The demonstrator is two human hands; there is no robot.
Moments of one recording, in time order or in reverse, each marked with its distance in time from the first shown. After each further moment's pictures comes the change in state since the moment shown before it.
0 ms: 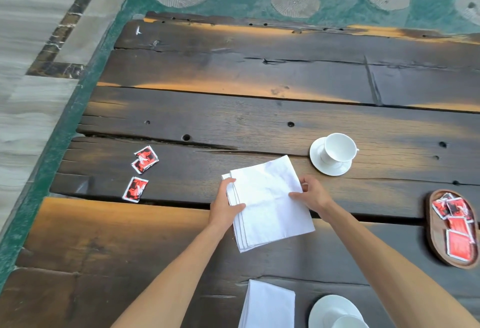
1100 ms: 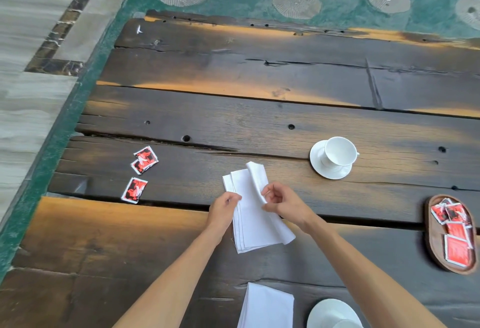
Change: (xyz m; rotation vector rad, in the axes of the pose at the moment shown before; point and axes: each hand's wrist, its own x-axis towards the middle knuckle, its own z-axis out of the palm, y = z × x) left_hand 0.000 -0.004 0.002 -0.067 0.028 -0.048; right_hand -0.039 -0.035 0.047 0.068 -0.290 -0.204
